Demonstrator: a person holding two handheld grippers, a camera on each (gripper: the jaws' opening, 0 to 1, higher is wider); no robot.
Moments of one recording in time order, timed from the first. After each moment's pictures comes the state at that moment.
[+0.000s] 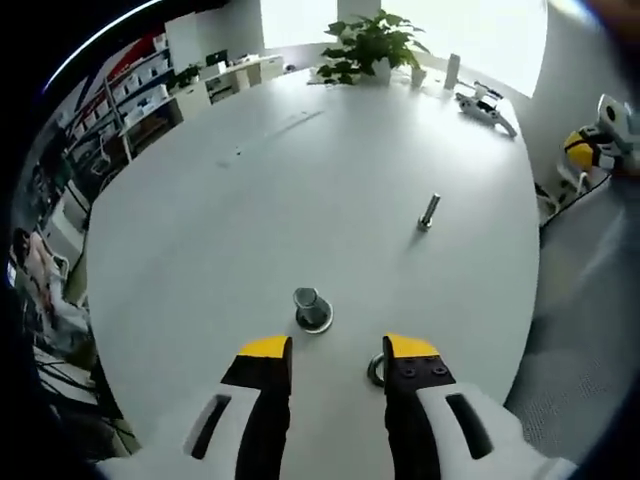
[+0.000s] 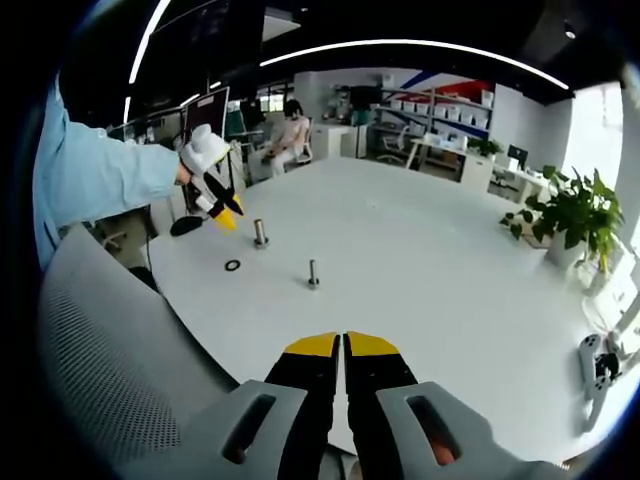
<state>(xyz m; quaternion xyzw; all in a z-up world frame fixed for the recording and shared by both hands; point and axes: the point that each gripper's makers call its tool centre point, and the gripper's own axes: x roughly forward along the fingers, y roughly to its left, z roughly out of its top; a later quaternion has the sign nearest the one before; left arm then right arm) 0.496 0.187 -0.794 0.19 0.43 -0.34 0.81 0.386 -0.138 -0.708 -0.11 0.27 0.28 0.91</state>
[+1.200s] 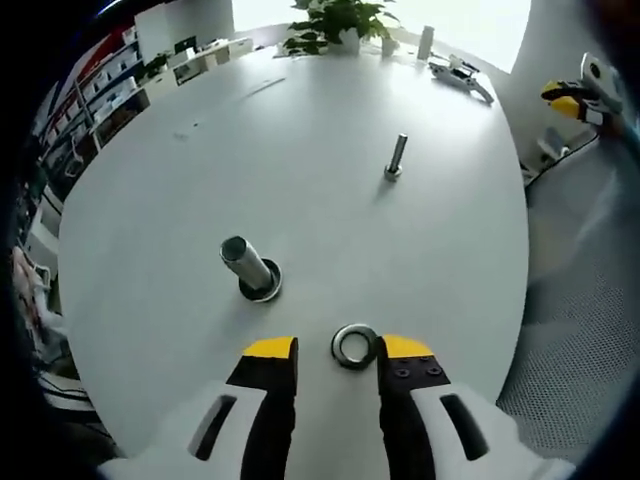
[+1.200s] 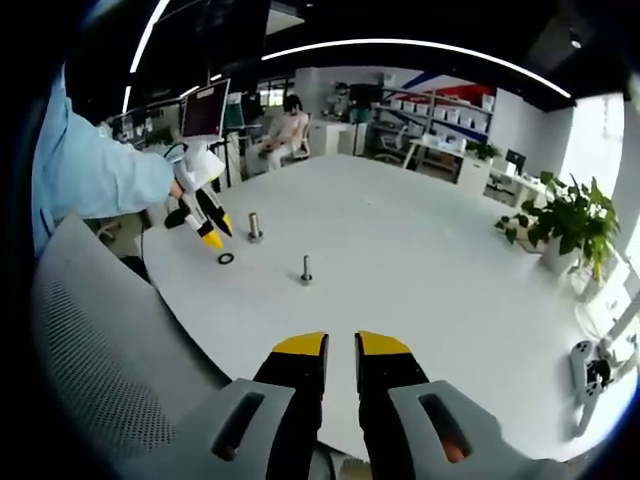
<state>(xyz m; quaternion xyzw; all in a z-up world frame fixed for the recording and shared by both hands) 0.468 0.181 -0.847 0.20 0.48 -0.37 0.77 0.388 -0.143 -0.710 -0.13 0.27 0.27 0.91</state>
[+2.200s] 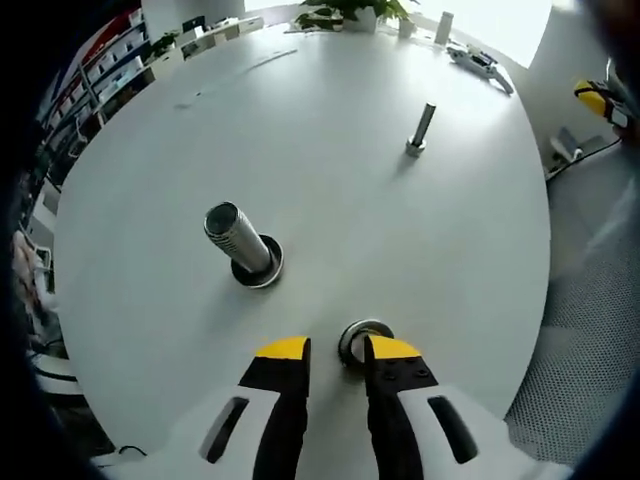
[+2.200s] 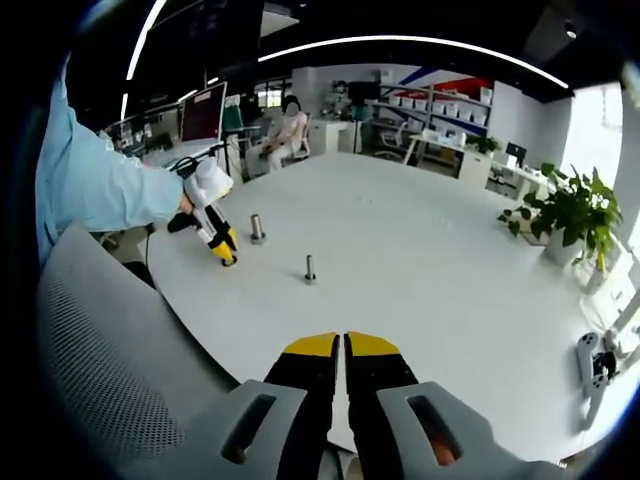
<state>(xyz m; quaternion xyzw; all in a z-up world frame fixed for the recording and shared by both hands) 0.471 0.183 -0.872 0.19 0.52 -0.34 0.76 0.381 -0.139 -0.709 -0.12 0.28 0.28 0.91</state>
